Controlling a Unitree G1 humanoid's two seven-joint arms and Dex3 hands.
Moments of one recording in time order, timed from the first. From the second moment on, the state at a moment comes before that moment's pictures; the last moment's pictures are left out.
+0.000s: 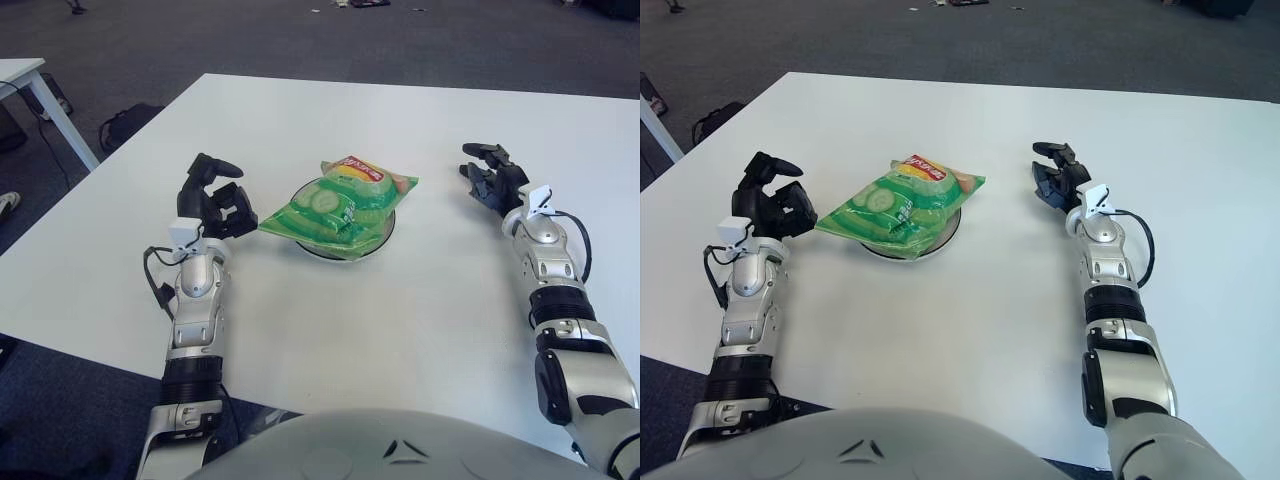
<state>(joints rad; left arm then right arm) -0.05 0.03 0.14 0.00 -0.07 -0.21 0.12 -0.41 -0.34 -0.16 0.52 0.07 -0.12 0.15</state>
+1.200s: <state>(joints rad) -0.01 0.08 0.11 -0.11 -0.08 0.00 -0.05 -0.07 -0.11 -0.14 -0.12 0.20 0.04 -0.05</state>
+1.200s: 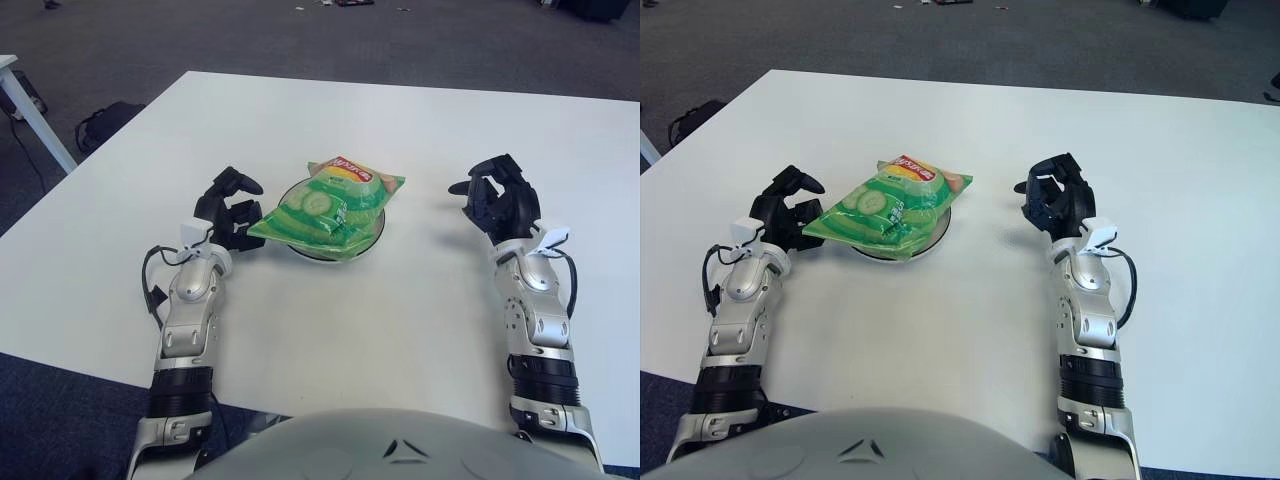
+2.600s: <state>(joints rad) 0.03 0.08 0.10 -0.14 -0.10 -0.02 -0.08 -0.07 -0.10 -0.03 0.01 0.10 -0.11 -0.13</state>
